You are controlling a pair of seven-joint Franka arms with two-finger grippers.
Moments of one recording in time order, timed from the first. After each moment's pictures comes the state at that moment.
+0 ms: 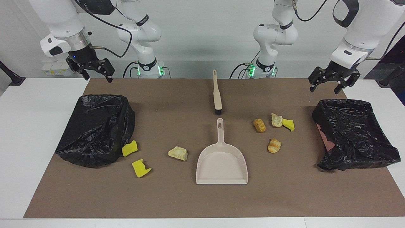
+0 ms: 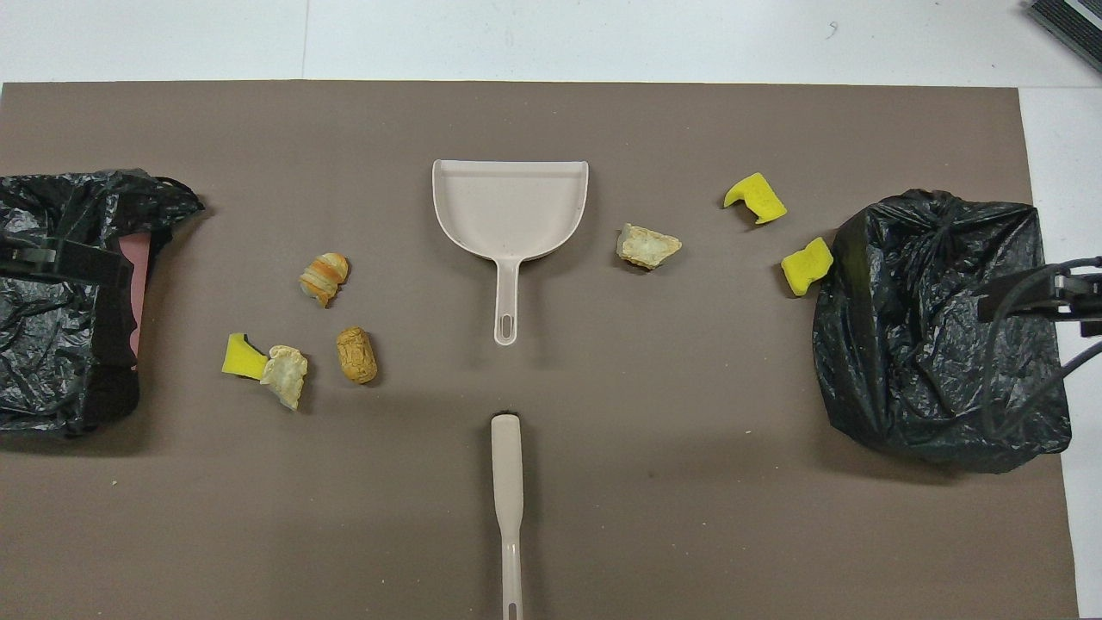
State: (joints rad) left arm -0.25 -0.01 0.21 -1.60 -0.01 1.64 0.13; right arm 0.00 -0.07 -0.06 -1.63 -0.01 1.53 0.11
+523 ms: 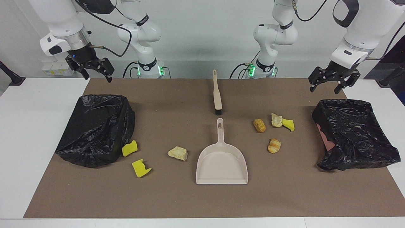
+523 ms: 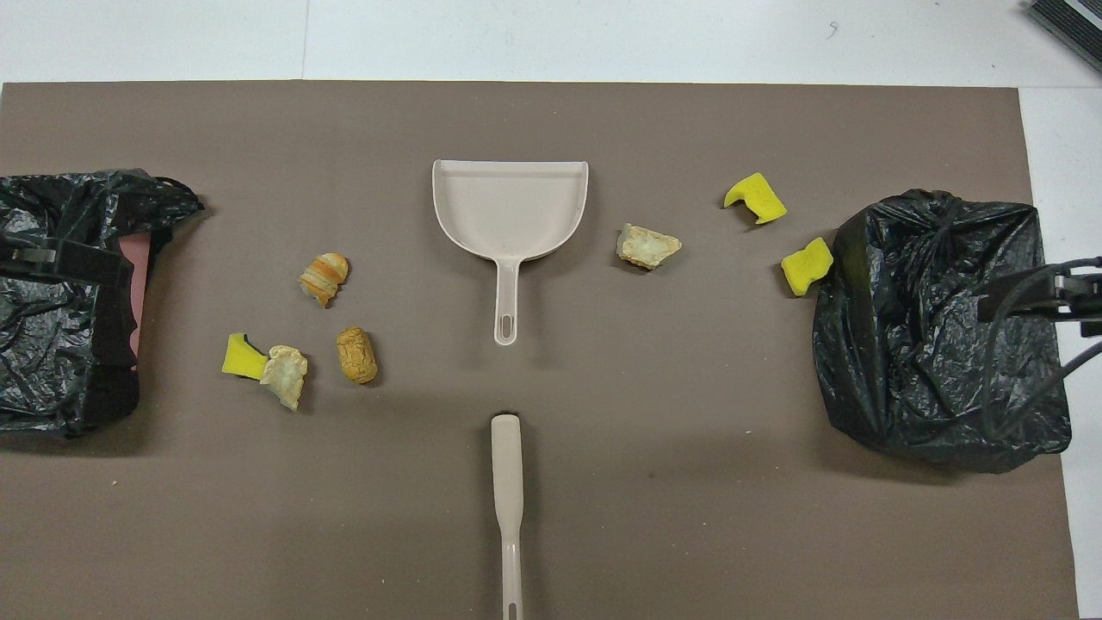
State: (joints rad) left arm -0.25 -0.01 0.21 -1.60 -0.01 1.64 0.13; right arm 0.00 -0.07 -0.06 -1.63 -0.01 1.53 0.11
